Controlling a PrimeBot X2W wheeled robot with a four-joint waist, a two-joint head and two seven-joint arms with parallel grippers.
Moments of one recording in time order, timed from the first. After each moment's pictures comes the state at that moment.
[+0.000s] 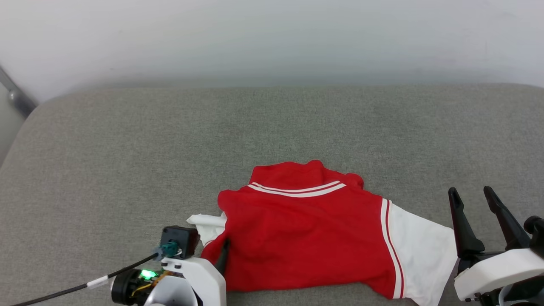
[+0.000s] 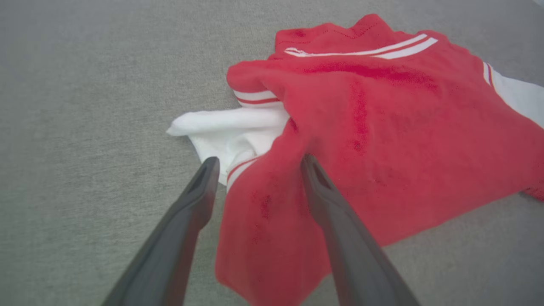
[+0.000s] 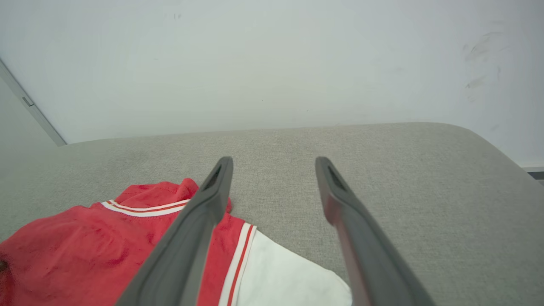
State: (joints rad) left arm -0.14 0.40 -0.60 0.07 -0.56 0.29 0.23; right arm 0.06 -0.08 -0.09 -0.20 0.22 0.13 0.12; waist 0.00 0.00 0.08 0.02
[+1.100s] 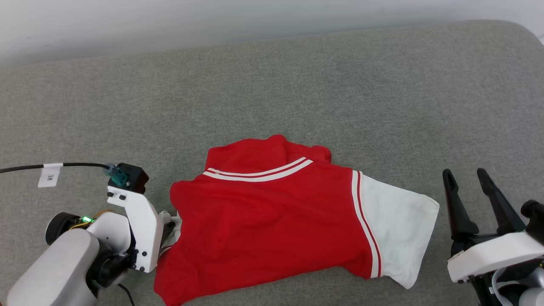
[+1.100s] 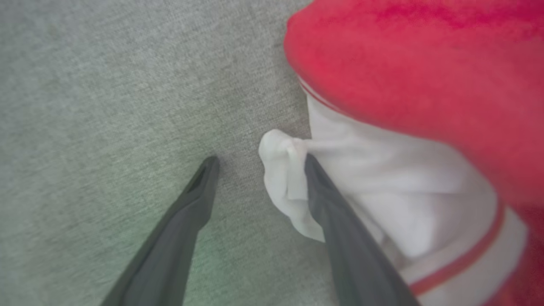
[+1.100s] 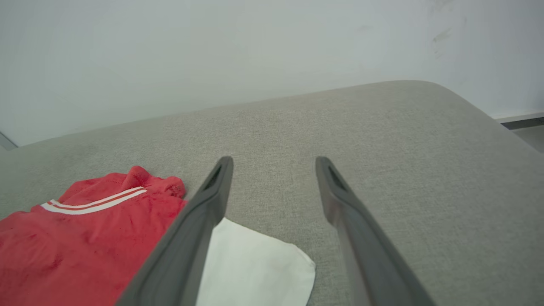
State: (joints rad) left arm -0.42 0.62 -0.58 0.23 -0.77 0.00 0.68; right arm -0.01 -0.07 -0.07 -0.15 0.26 0.13 0.08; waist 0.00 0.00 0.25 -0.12
